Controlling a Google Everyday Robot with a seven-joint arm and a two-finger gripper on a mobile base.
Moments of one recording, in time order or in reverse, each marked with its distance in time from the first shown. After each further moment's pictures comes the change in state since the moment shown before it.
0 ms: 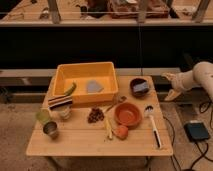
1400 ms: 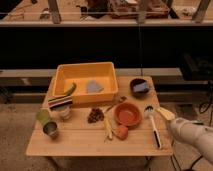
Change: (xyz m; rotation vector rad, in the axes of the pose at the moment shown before) arm -0.089 0.185 -0.058 0.253 0.059 -0.452
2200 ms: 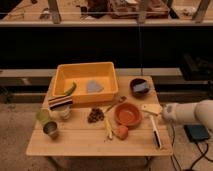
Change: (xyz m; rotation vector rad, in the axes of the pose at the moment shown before) arm -0.049 -0.047 0.013 -0.065 -0.402 -0.611
